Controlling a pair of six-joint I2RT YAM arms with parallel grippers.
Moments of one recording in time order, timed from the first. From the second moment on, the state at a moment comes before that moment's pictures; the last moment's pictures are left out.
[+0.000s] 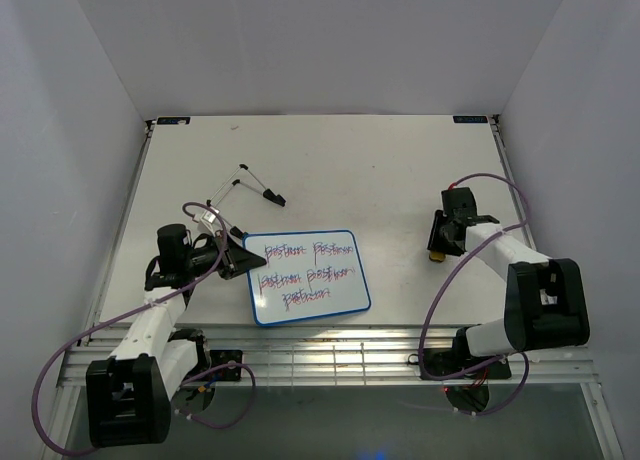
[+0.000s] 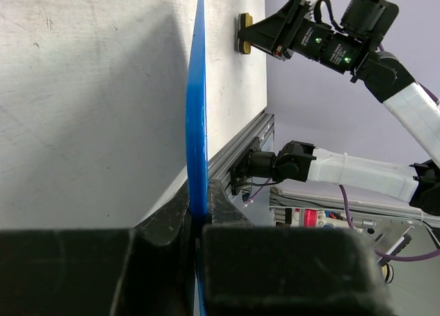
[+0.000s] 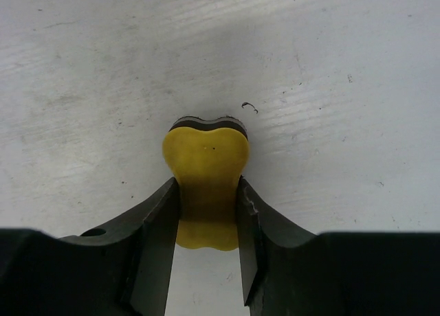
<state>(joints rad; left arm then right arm) 0.06 0.93 0.34 -0.02 1.04 -0.74 0.14 1.43 0.72 -0.38 0.14 0.31</state>
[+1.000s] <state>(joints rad) -0.04 0.89 0.37 -0.04 1.03 -0.71 1.05 1.54 1.11 -0.14 -0.19 0.26</state>
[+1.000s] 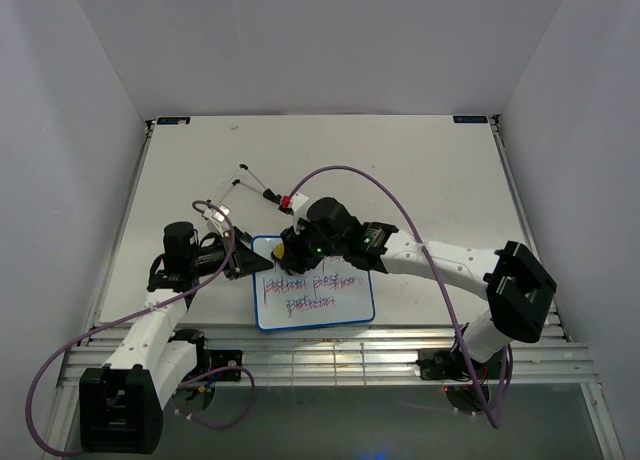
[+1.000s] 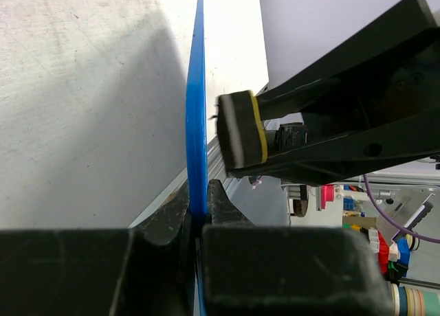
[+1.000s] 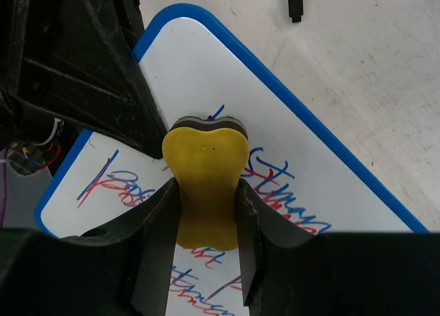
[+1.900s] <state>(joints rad) -0.04 0.87 0.37 -0.09 0.97 -0.73 1.13 1.69 1.27 -0.24 0.06 0.37</state>
